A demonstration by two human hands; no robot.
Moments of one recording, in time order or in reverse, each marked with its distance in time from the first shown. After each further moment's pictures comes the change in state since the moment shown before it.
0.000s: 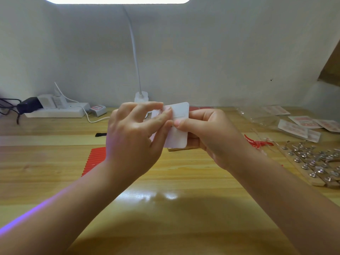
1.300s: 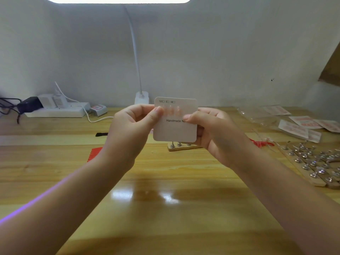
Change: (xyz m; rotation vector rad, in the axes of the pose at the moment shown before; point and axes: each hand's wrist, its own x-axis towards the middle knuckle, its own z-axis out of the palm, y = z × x) left_hand 0.014 -0.005 0.001 -1.002 -0.185 -0.839; right_hand 0.010 0.008 -0.010 0.159 0.038 0.034
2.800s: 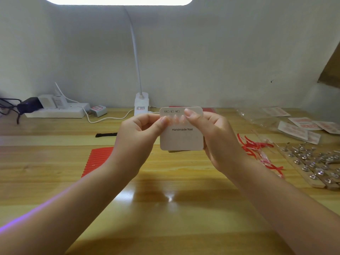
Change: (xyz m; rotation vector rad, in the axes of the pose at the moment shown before) left_hand -0.009 -0.006 0.007 0.019 -0.025 -0.020; right_hand -0.002 0.016 0.000 -0.045 0.057 -0.119
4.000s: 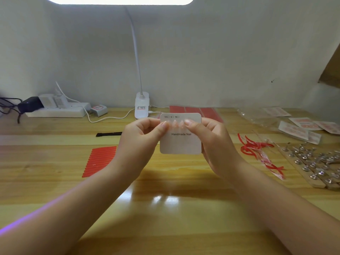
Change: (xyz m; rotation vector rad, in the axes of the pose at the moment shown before) left_hand -0.002 -0.006 0.002 0.037 0.009 -0.053; right_hand 0.000 0.019 -0.004 -0.045 0.006 -0.008
